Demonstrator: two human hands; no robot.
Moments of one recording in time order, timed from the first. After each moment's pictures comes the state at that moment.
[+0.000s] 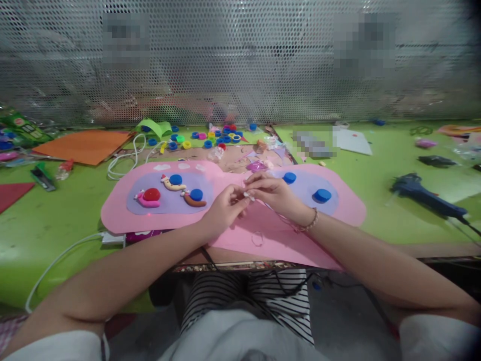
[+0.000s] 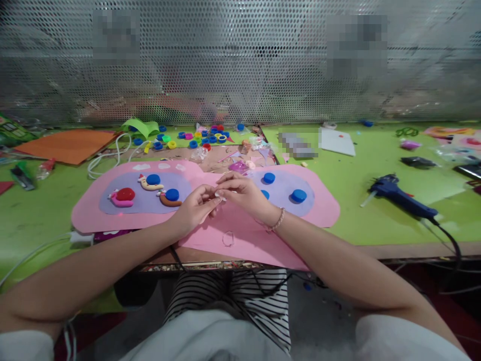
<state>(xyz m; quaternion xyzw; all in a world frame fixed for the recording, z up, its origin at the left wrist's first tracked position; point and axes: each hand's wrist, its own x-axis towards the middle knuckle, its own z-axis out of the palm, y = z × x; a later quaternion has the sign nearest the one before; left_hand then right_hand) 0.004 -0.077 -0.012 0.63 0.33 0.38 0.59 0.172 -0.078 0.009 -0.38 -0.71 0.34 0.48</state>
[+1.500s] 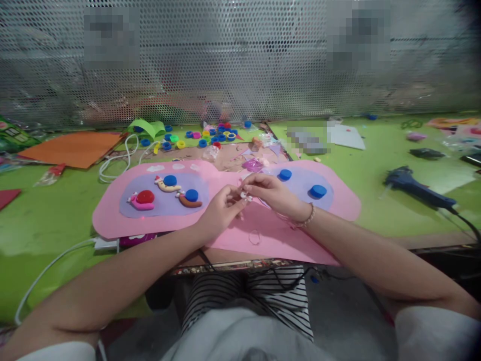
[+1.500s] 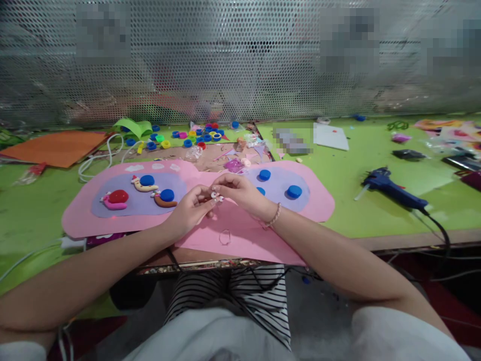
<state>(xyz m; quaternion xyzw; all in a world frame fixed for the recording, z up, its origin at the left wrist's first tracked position) 0.004 -0.082 -0.007 0.62 0.32 0.37 0.61 0.169 -0.084 0.017 -0.40 -0.63 0.50 0.44</state>
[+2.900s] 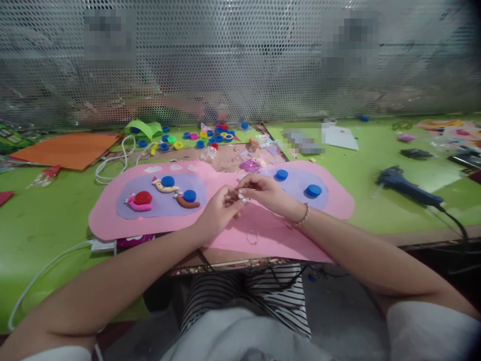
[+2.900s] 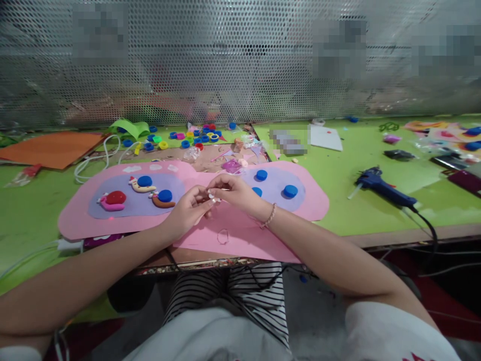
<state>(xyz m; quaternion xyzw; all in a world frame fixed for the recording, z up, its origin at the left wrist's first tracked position) 0.004 -0.083 -0.007 0.63 0.34 0.36 0.60 0.167 -0.082 0.016 -0.41 -0.66 0.46 0.42</state>
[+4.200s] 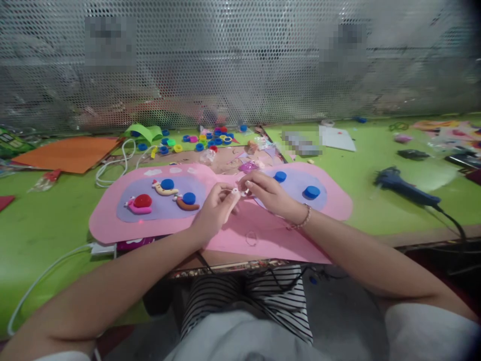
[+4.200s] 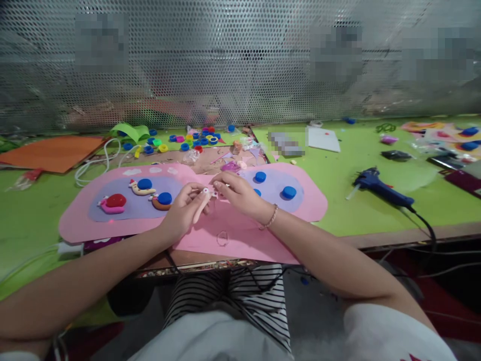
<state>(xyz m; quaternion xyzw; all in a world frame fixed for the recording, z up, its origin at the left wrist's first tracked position) 0.006 -0.088 0.011 0.58 0.35 0.43 0.59 0.174 -0.085 0.020 -0.41 -0.77 0.26 0.42</state>
